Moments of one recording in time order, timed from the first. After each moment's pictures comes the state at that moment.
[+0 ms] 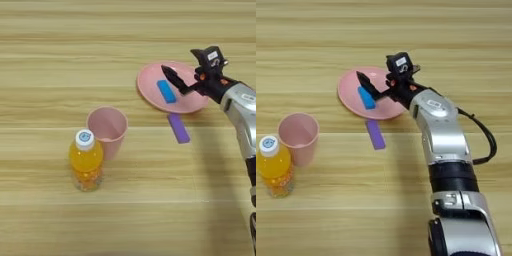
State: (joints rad) arm -0.40 -0.38 -0.10 0.18 0.12 0.19 0.60
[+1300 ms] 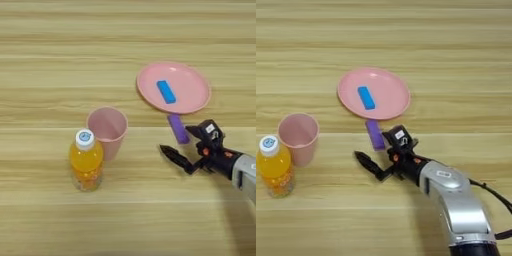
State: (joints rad) arm 0.04 -0.41 -0.03 -0.03 0.17 0.36 0.69
